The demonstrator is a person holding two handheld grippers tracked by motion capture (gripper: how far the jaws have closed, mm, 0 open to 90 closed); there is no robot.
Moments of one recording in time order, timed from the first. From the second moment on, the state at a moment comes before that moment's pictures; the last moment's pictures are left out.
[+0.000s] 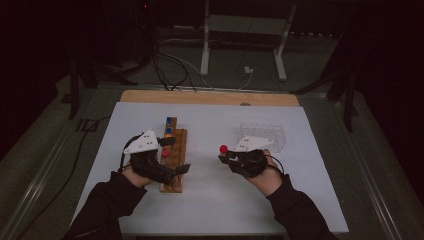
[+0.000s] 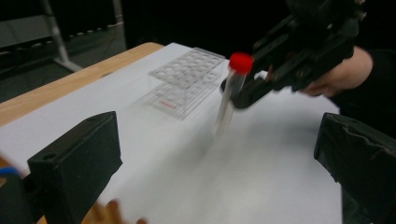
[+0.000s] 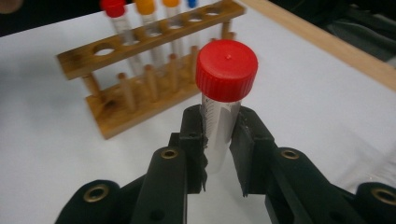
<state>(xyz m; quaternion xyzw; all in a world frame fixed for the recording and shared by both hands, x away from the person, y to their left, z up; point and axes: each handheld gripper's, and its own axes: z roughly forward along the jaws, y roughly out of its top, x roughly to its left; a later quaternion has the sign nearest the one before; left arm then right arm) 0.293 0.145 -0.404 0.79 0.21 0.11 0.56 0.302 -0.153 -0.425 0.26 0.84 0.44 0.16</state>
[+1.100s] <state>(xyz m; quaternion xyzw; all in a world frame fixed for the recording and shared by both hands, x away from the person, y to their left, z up) 0.307 0.069 -0.408 0.83 0.16 0.09 0.53 0.288 -0.139 -0.425 0.24 0.85 0.45 0.15</state>
